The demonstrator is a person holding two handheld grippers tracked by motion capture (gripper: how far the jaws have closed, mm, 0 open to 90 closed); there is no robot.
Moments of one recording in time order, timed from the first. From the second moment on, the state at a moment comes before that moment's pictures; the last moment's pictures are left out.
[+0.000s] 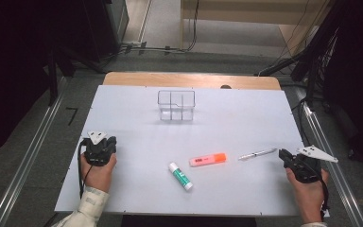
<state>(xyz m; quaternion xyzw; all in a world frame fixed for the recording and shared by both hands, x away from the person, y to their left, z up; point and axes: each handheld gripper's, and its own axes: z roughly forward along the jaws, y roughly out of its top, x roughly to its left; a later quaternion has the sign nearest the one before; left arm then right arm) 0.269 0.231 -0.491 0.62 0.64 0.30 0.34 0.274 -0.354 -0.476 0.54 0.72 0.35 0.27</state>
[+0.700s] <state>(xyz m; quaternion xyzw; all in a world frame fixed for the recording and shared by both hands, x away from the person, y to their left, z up) 0.323 0.213 -0.486 0.63 0.63 0.31 0.34 0.331 -0.286 -0.469 0.49 0.75 0.37 0.26</state>
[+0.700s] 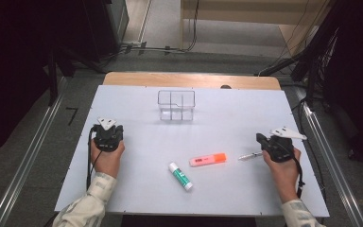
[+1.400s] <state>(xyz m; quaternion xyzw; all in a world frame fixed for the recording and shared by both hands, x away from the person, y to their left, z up) 0.403 0.163 -0.477 0.63 0.62 0.30 0.36 0.422 -0.149 -0.468 0.47 0.76 0.39 0.21</state>
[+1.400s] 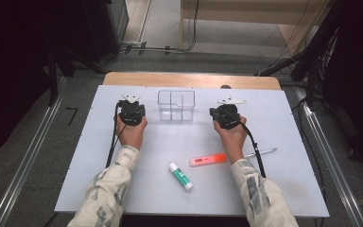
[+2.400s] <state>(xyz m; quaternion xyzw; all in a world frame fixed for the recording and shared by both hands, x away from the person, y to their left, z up) 0.420 0.129 -0.477 0.65 0.60 0.27 0.38 0.454 -0.100 -0.486 0.48 0.76 0.39 0.19</state>
